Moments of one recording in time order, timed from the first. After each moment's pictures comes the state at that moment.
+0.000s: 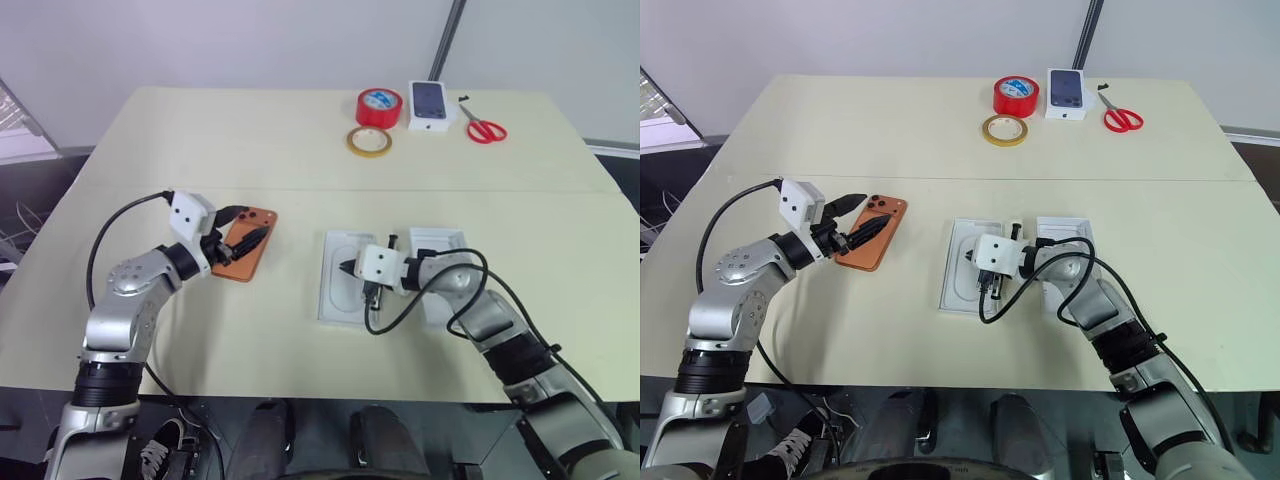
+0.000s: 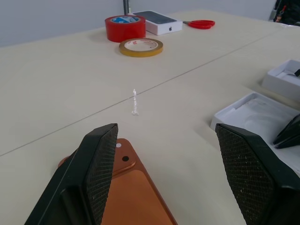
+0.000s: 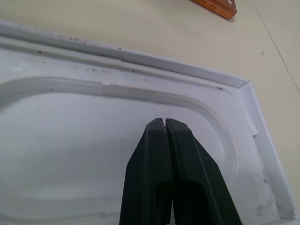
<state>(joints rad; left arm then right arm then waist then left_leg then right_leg) -0.32 0.51 0.10 -0.07 -0.40 0.34 -0.71 -0.48 -0.51 0.35 0.12 -0.14 0.02 0.85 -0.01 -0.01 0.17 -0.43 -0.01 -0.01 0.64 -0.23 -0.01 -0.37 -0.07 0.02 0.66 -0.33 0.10</state>
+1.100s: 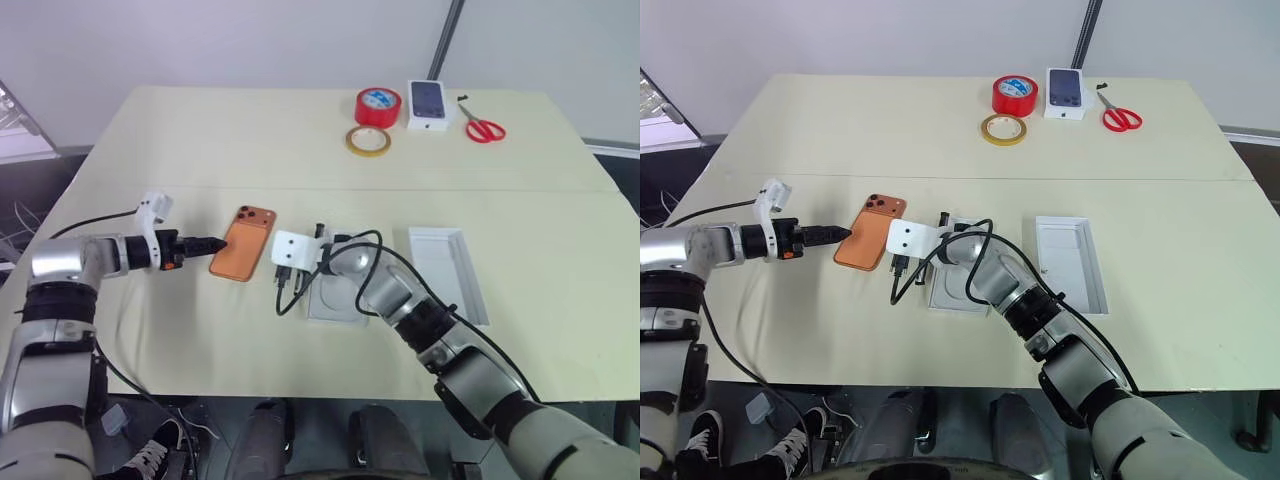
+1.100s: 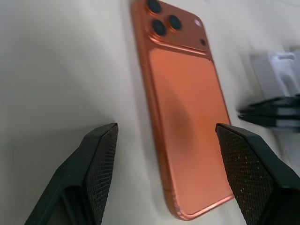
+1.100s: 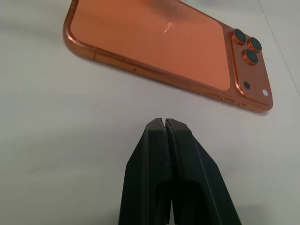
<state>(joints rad) -0.73 0.74 0.03 0.63 -0.43 0.92 -1.05 -0.77 -0.13 0.54 0.38 -0.31 0.26 0.70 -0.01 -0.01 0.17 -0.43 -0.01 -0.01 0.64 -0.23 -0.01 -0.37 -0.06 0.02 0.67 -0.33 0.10</state>
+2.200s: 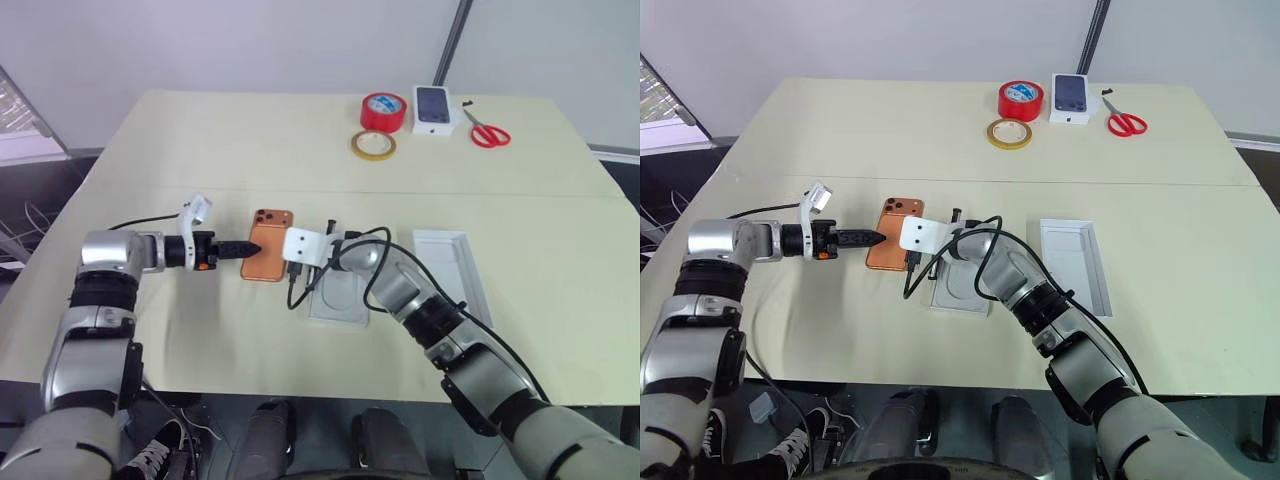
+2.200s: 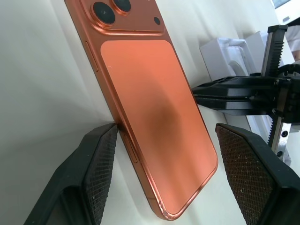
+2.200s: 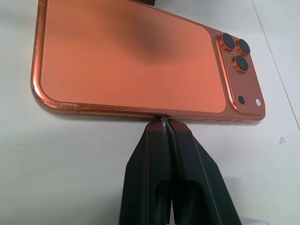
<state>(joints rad) -0.81 0.58 0.03 0.67 -0.33 1.00 -1.13 -0.78 -0.18 0.53 0.39 -0.34 0.24 0.70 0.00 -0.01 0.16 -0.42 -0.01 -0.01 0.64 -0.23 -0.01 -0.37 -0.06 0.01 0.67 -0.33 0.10</state>
